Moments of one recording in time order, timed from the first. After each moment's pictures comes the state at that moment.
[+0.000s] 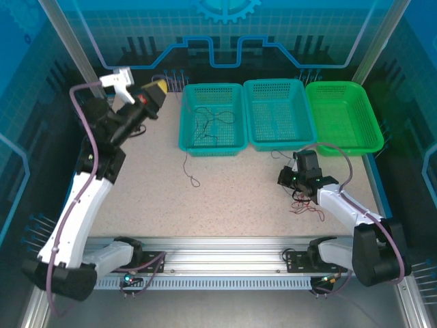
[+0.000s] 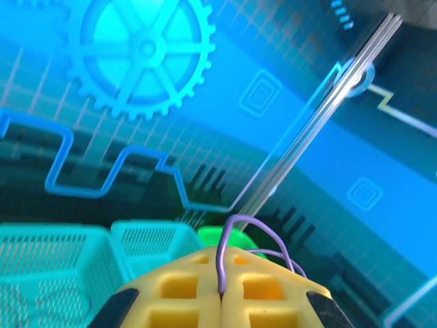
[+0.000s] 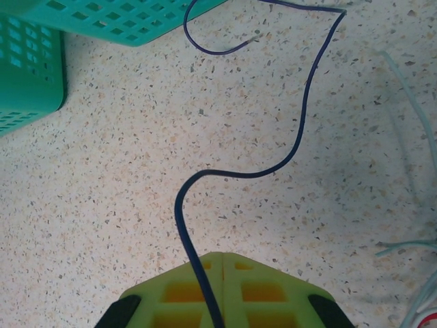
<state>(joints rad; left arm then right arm) -0.17 1.13 1.29 0.00 0.35 -0.63 0.20 1.19 0.57 -0.27 -0.13 0.56</state>
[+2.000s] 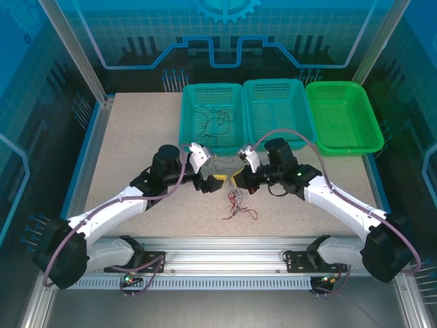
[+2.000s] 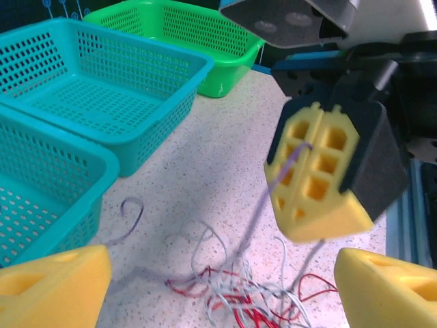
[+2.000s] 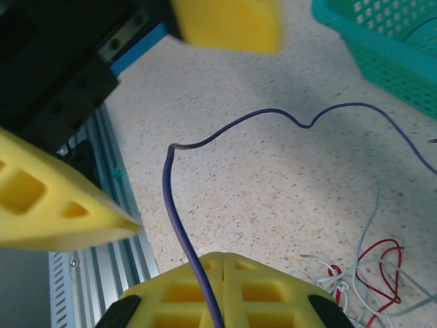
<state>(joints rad) -0.56 1.19 0.68 0.17 0.49 0.10 0.60 1.23 0.85 -0.30 -0.61 0.07</state>
